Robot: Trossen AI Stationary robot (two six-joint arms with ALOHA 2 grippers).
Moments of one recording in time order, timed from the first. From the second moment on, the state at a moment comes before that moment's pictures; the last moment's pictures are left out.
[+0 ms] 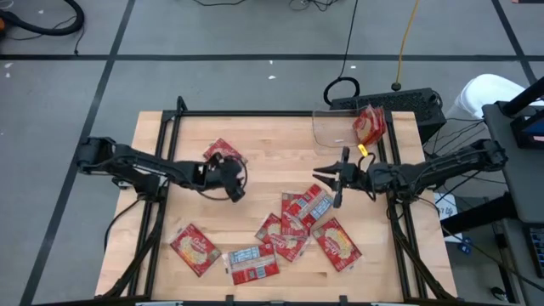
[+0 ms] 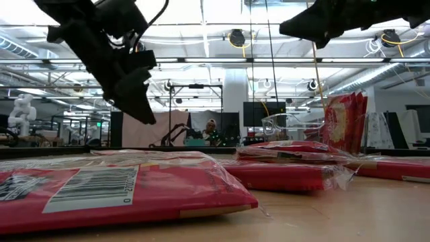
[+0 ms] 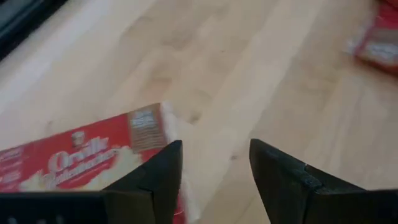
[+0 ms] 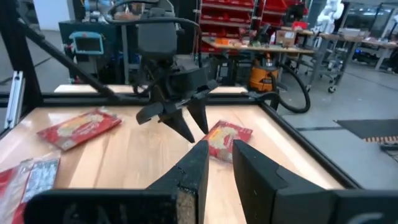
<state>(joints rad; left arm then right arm) -0.05 1.39 0.66 -0.21 -0.44 -0.42 0.20 0.91 0.43 0.36 0.42 -0.02</state>
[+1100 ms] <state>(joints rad) -0.02 1.64 0.65 -0.25 -0.61 -0.34 0.21 0.91 0.43 0.28 0.42 0.09</state>
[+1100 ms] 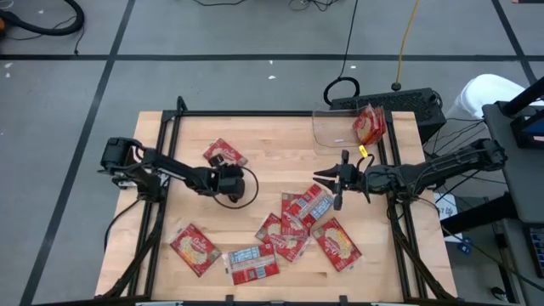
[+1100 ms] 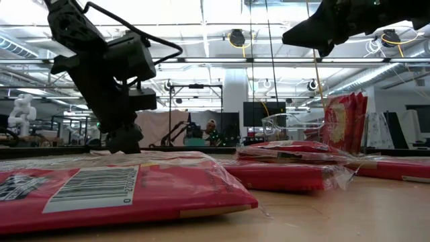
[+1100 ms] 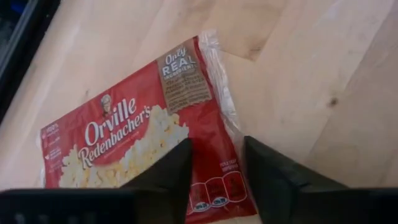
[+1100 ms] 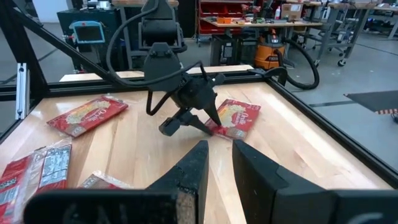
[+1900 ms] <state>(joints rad) -0.05 1.52 0.64 -0.08 -0.68 -0.31 0.21 0.94 0.43 0.33 0.56 0.20</state>
